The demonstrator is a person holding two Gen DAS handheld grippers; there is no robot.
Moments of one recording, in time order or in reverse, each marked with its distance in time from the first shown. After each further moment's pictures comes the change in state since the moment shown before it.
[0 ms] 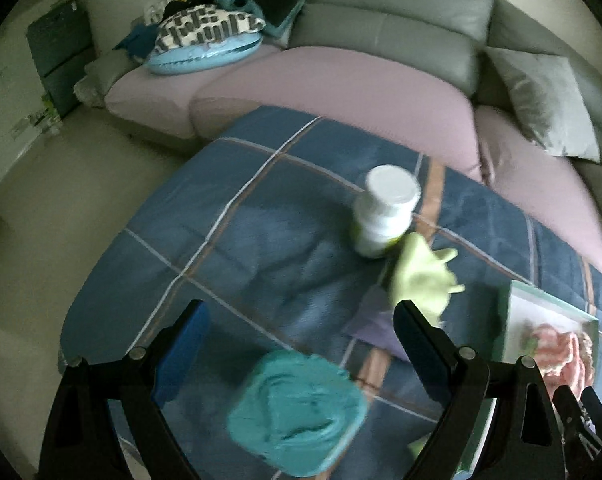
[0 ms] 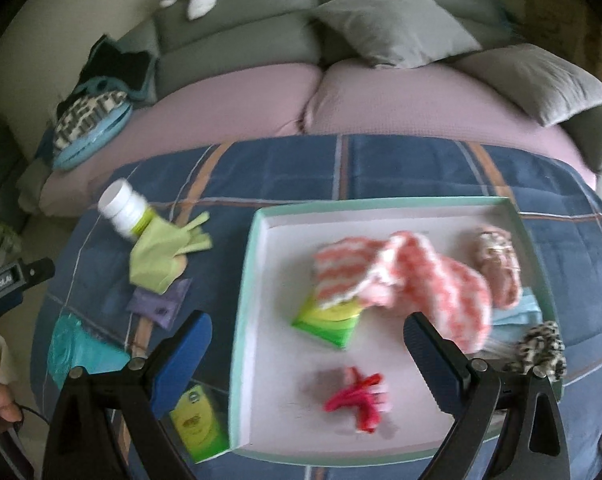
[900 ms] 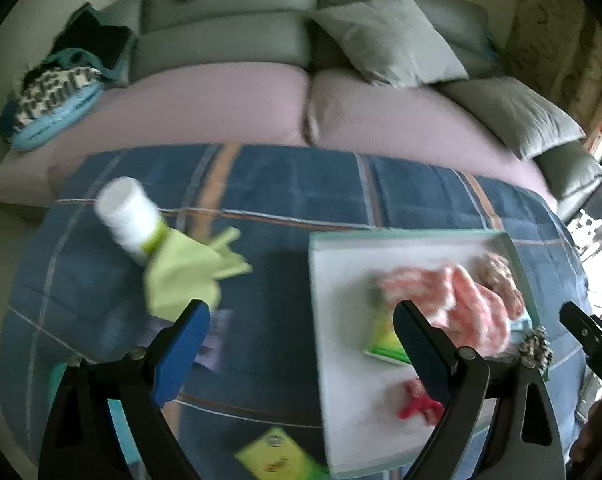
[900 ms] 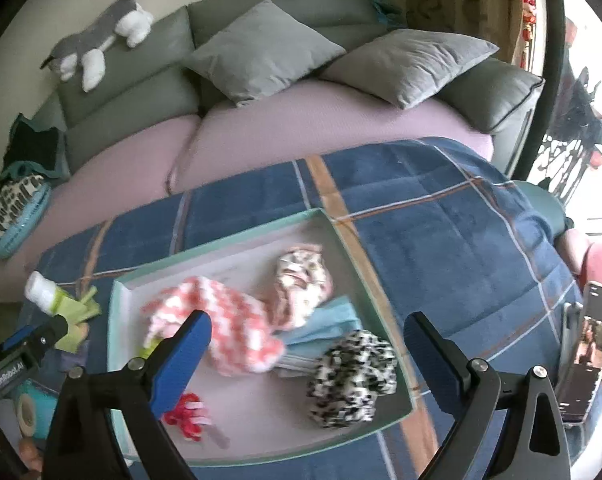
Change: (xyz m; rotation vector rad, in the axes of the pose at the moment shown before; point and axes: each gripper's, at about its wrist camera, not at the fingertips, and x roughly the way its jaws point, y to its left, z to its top) left arm -0.021 -0.163 -0.036 0.347 -0.051 -0.301; right arm -0.060 -0.148 -0.005 0.263 -0.121 -0.213
